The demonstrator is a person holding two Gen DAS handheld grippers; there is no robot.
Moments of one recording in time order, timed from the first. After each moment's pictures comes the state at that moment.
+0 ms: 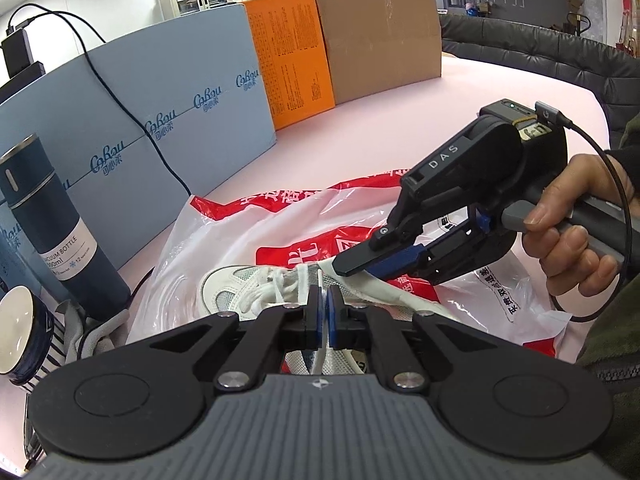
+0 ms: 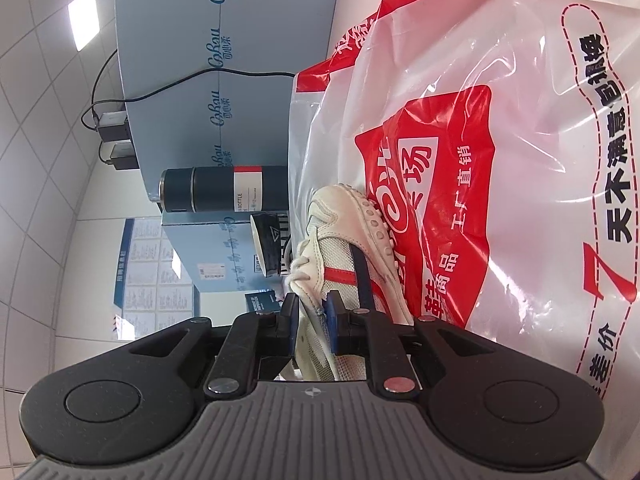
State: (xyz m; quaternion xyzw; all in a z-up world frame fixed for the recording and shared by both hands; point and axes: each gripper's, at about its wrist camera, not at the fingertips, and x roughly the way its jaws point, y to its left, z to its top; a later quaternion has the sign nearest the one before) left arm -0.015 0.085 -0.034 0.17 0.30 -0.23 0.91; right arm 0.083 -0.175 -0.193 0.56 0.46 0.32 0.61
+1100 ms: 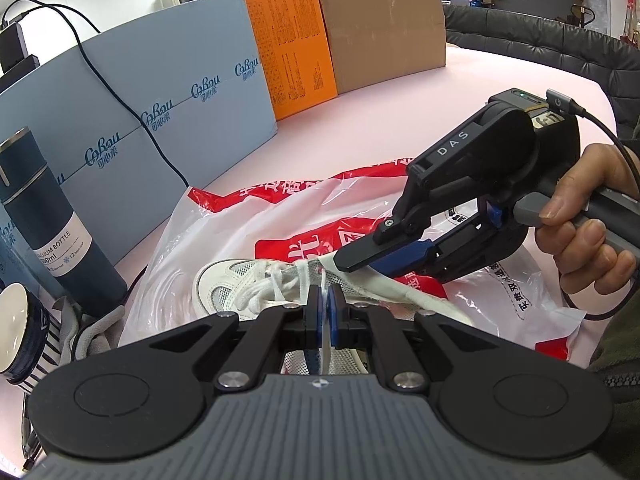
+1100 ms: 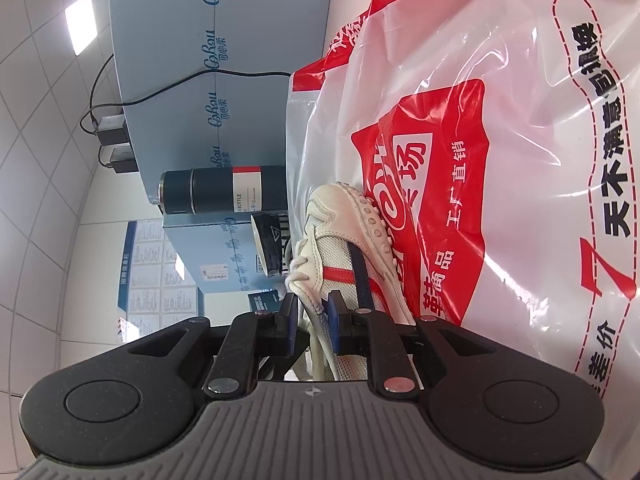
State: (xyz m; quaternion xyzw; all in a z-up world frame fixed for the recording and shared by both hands) left arm -0.007 0.078 -0.044 0.18 0.31 -0.22 0.91; right arm 0.079 -0.173 -0.195 0.57 0.46 0.31 0.60
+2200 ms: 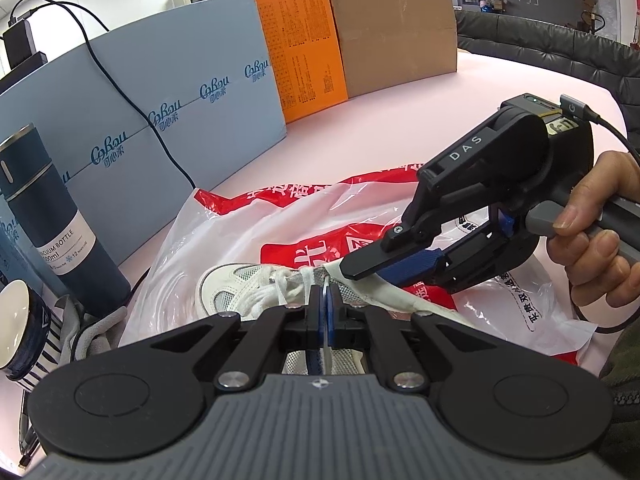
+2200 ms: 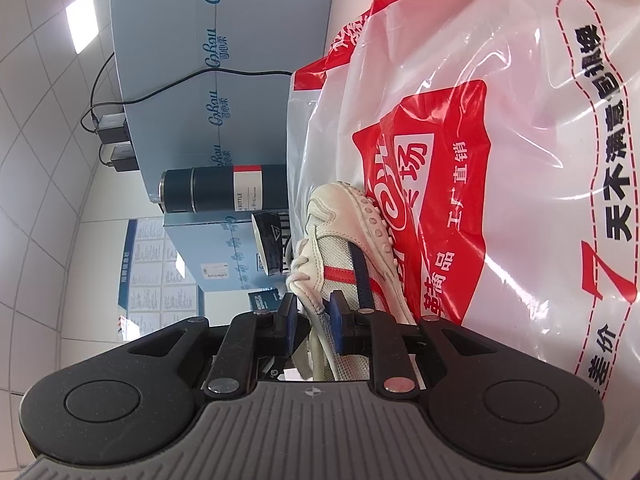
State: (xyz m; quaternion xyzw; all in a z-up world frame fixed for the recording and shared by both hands) left arm -0.003 0.075 -0.048 0.17 0.31 -0.21 0.91; right arm 0.081 -0.171 -0.193 0.56 0.46 0.32 0.61
